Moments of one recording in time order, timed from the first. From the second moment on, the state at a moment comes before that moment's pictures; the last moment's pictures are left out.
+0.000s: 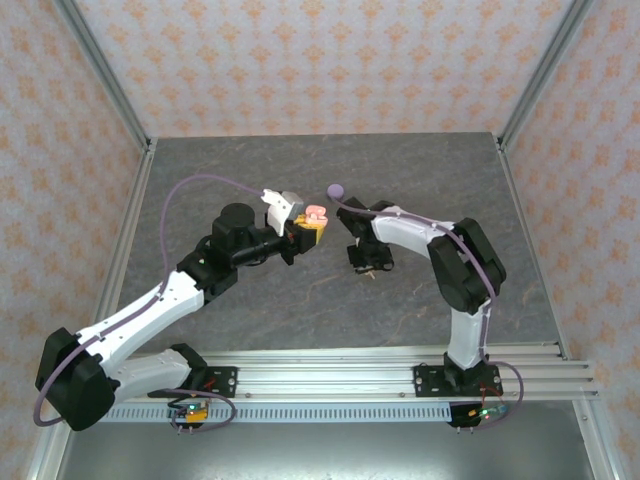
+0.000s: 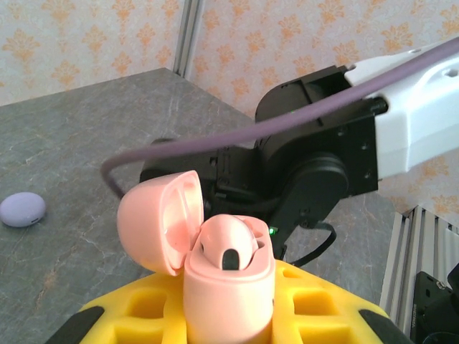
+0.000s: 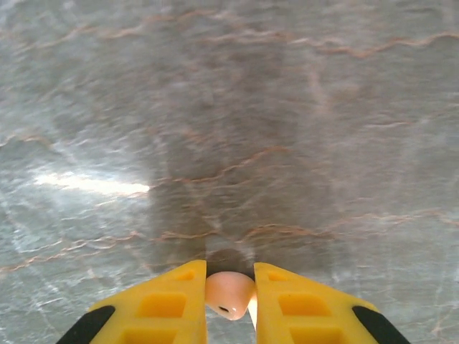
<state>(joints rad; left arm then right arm) -0.60 1.11 0.80 0.06 0.36 -0.20 0.59 1.90 1.27 -0.91 0.02 0.43</state>
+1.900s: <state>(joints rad) -0.63 1.40 0.58 0.59 0.30 -0.39 0.42 1.42 1.18 -0.41 -0.63 0.66</state>
